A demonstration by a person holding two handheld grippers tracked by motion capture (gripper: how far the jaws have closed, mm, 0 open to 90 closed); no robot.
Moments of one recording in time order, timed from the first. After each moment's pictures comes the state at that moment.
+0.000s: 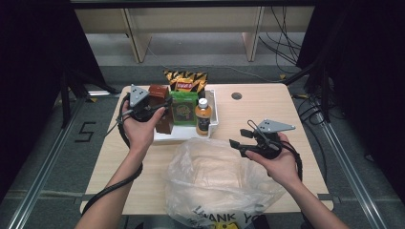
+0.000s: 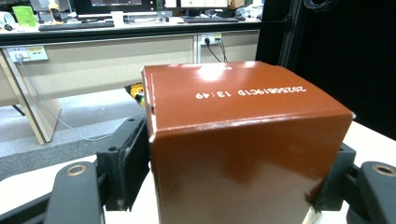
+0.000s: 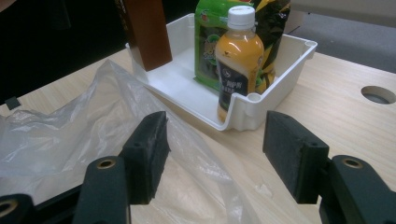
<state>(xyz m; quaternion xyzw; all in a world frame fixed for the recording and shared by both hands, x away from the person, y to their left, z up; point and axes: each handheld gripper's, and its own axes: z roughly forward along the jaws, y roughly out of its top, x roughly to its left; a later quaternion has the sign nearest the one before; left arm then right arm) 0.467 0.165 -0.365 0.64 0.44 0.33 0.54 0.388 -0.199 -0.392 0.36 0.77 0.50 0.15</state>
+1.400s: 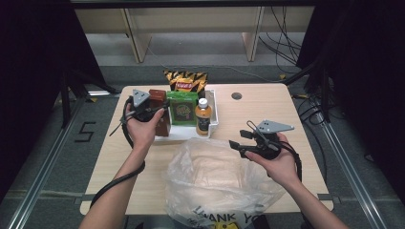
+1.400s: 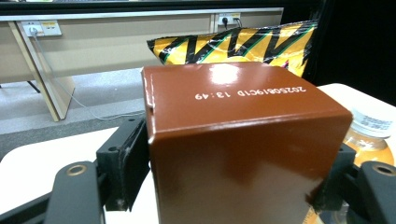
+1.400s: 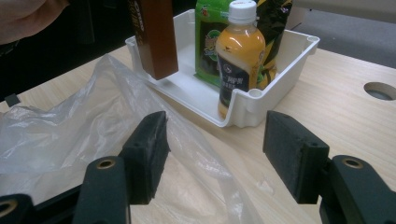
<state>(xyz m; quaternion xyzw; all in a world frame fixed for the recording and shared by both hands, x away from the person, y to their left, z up) 0.496 0.175 -0.401 0.64 0.47 0.33 0.51 0.388 -0.199 -0.394 0.36 0.78 0.49 0.15</state>
